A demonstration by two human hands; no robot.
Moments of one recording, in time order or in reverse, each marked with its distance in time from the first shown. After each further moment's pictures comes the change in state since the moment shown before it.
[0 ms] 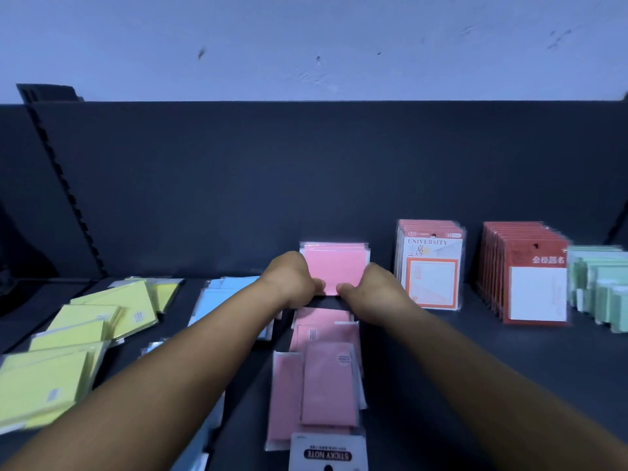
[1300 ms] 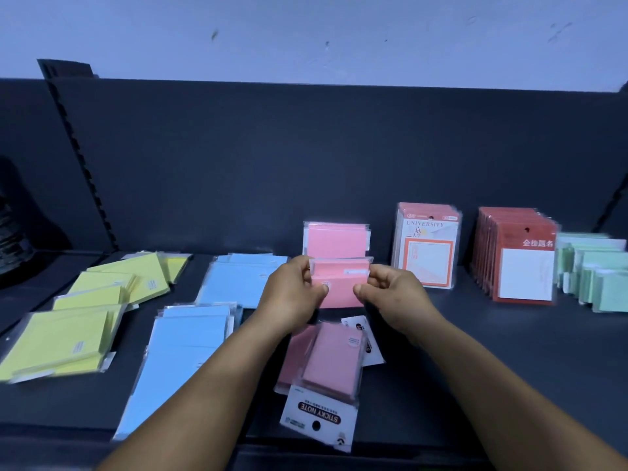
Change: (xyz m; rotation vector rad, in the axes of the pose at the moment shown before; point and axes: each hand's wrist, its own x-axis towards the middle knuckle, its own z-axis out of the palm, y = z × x) left_hand -0.053 -0.025 0.043 -0.528 0.175 0.142; right_hand -0.039 0.046 0.008 0.608 -0.053 -0.193
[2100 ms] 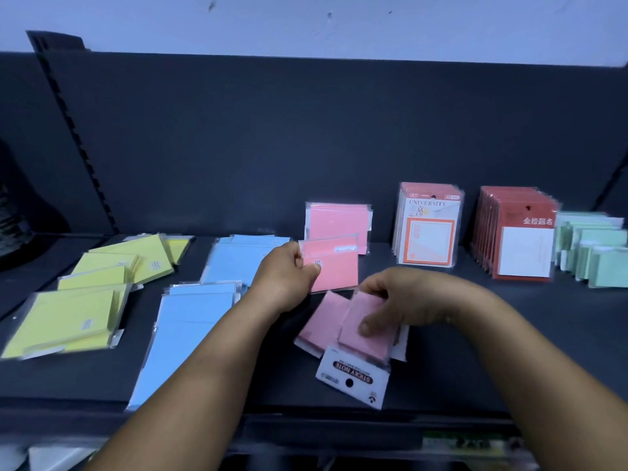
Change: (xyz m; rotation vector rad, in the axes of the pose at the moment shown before) left_hand -0.006 -0.009 -0.012 0.023 -0.010 -0.071; right_hand -0.034 -0.048 -0.014 -0.800 -0.533 0.155
